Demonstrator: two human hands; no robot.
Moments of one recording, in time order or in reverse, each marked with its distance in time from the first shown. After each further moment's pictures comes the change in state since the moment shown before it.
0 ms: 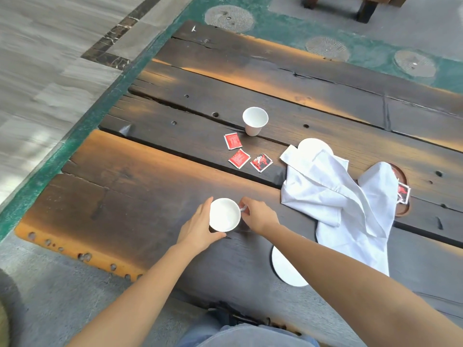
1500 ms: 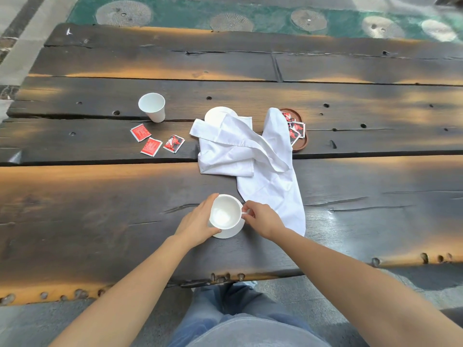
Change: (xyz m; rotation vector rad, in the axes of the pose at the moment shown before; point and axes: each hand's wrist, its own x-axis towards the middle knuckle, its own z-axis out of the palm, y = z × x) left_hand -0.053 0.132 0.090 0.122 -0.266 0.446; right_hand -0.173 0.164 -0.005 0.347 0.170 0.242
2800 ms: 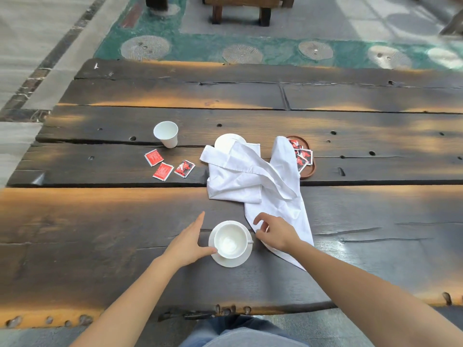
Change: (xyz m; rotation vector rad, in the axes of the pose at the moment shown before) left_hand -0.003 -0.022 -0.030 -0.106 -0.026 -0.125; right_hand 0.019 0.005 -0.039 -0.045 -0.058 -0.003
